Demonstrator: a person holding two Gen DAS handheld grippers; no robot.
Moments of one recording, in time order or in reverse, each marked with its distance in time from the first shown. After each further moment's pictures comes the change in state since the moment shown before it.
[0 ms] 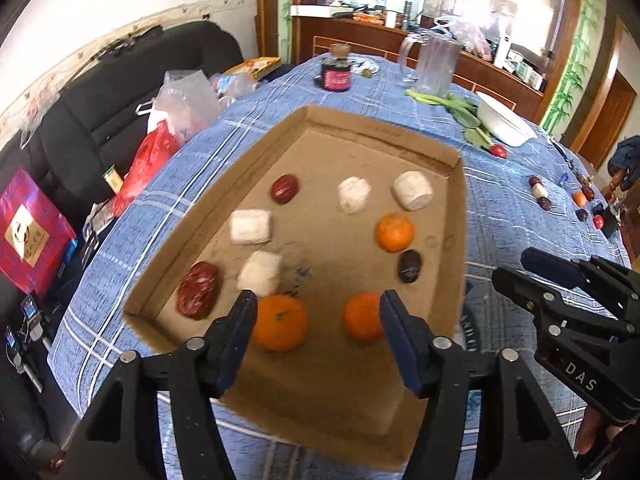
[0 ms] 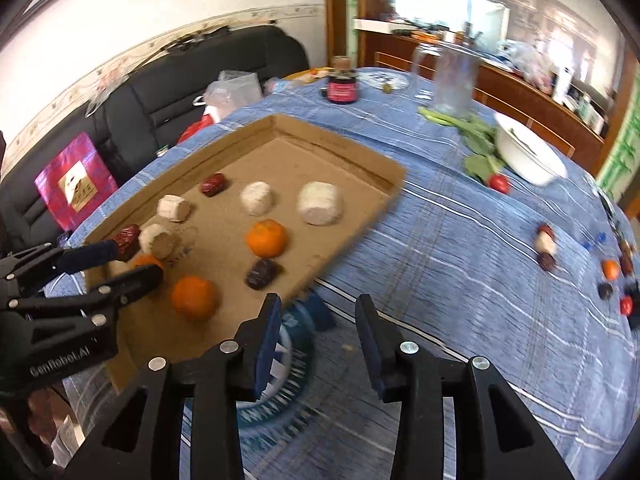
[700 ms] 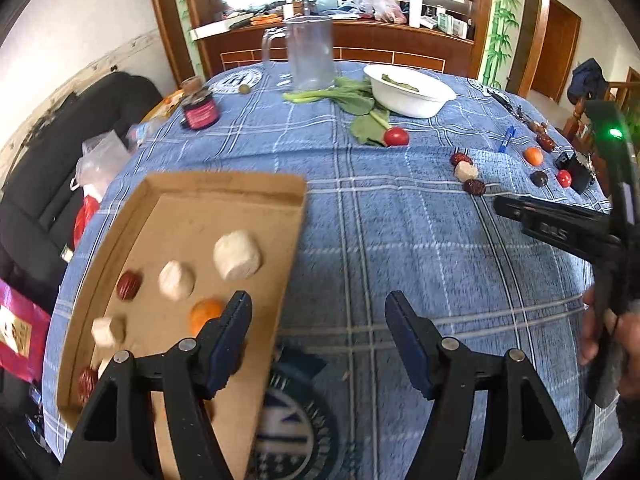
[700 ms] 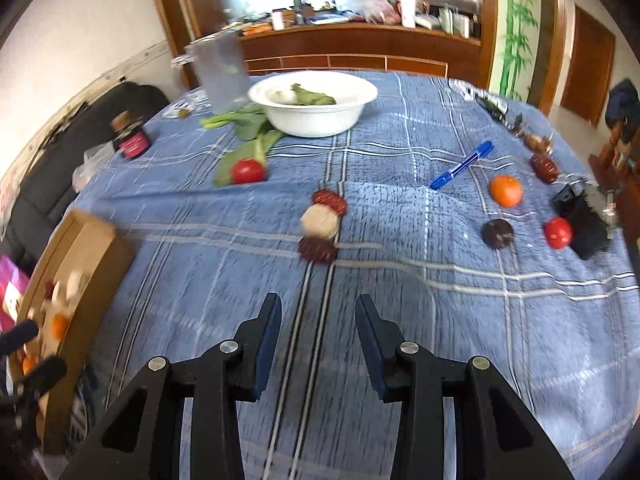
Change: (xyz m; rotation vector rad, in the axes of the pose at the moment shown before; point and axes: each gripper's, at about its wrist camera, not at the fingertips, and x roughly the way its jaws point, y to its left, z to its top) left arm 0.041 -0.149 0.049 0.260 0.018 -0.064; right arm 0.014 -0.229 -0.007 0.401 -0.006 -0.171
